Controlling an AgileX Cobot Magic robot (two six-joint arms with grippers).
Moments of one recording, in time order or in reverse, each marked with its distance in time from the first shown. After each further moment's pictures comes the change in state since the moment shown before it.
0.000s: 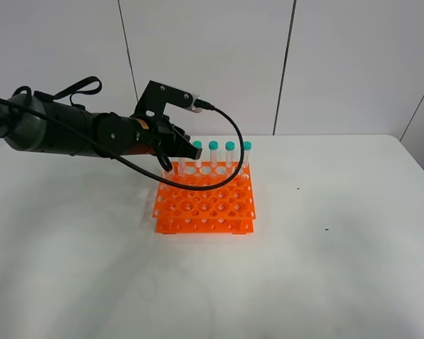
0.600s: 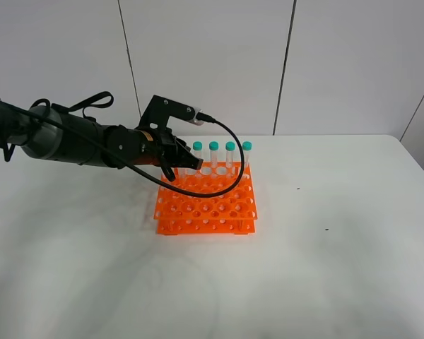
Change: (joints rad) left arm 0.000 0.066 0.000 0.000 -0.028 -0.034; right arm 0.000 0.000 0.000 0.000 0.000 0.000
